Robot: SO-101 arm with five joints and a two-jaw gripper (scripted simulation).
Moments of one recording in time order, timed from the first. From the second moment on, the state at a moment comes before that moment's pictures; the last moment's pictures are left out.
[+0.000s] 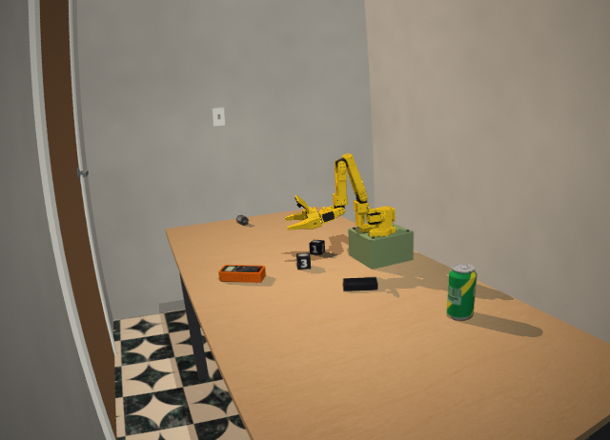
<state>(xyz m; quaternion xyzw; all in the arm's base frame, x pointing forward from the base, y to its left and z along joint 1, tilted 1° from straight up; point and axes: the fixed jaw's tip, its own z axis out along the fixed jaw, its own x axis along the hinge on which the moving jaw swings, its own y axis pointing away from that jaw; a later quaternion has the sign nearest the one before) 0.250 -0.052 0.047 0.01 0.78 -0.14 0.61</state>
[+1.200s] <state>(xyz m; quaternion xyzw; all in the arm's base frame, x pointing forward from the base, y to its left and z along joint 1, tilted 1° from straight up) 0.260 -0.068 0.038 -0.40 0.83 -0.25 0.29</state>
